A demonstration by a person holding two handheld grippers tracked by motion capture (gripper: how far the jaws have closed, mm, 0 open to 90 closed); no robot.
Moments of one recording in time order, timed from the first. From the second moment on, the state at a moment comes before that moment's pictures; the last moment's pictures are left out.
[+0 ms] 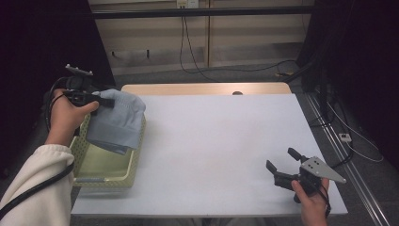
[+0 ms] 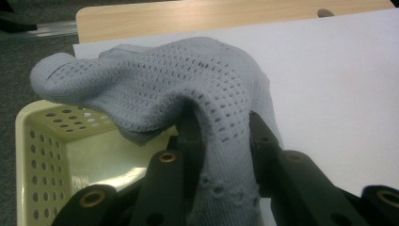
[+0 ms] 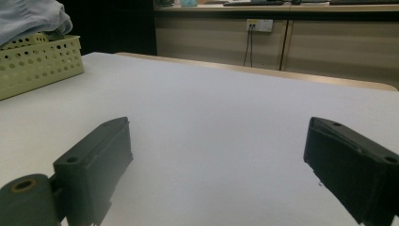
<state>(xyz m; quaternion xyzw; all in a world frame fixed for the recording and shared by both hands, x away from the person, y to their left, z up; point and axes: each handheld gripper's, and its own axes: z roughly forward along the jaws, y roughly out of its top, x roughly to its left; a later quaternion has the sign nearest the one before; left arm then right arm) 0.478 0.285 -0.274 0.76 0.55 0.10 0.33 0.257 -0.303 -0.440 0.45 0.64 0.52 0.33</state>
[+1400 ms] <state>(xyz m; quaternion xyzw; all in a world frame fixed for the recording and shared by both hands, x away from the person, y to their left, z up) 0.466 0.305 -0.328 0.77 0.56 0.06 0.29 0.256 -0.301 -0.440 0.45 0.65 0.52 0.32</state>
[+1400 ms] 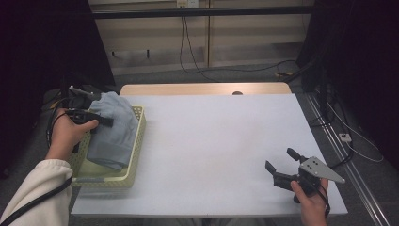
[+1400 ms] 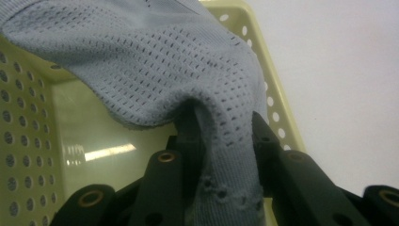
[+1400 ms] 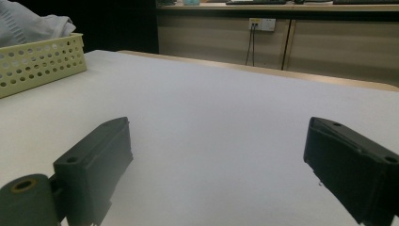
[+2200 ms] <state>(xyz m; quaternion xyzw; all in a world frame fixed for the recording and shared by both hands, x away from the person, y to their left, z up) 0.458 0.298 -0.334 0.78 0.56 0.03 0.28 0.256 -0.300 -0.440 0.45 0.65 0.52 0.32</state>
